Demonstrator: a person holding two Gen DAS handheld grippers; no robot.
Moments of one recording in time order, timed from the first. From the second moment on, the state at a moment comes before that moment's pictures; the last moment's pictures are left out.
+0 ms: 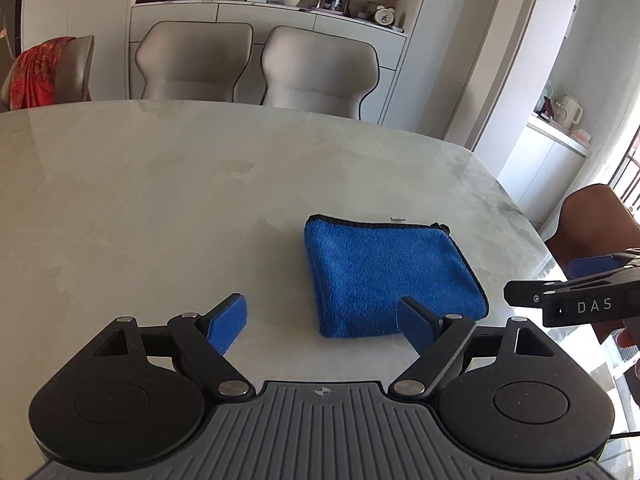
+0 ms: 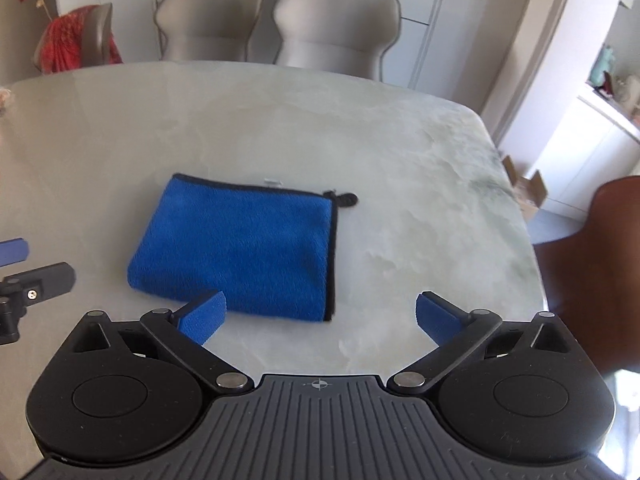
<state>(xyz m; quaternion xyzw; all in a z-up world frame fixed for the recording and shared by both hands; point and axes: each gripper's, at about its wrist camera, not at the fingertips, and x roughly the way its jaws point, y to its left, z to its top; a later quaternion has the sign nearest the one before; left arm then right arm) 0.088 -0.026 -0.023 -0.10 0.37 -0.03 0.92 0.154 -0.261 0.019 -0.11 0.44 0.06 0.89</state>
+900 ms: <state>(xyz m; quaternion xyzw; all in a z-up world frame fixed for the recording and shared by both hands) 0.038 -0.043 -0.016 -0.09 0.39 0.04 0.92 0.091 -0.280 0.019 -0.06 0.44 0.03 0.90</state>
